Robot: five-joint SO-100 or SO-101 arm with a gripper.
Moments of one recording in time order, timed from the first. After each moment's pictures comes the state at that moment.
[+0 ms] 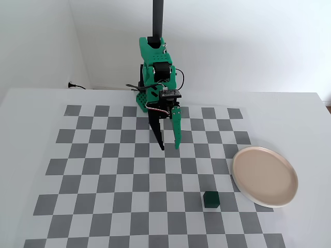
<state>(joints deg) -8.9 178.3 171.0 43.3 -86.7</state>
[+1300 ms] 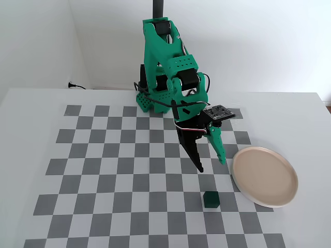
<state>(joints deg) -22.6 116.9 126.7 31.5 -88.5</state>
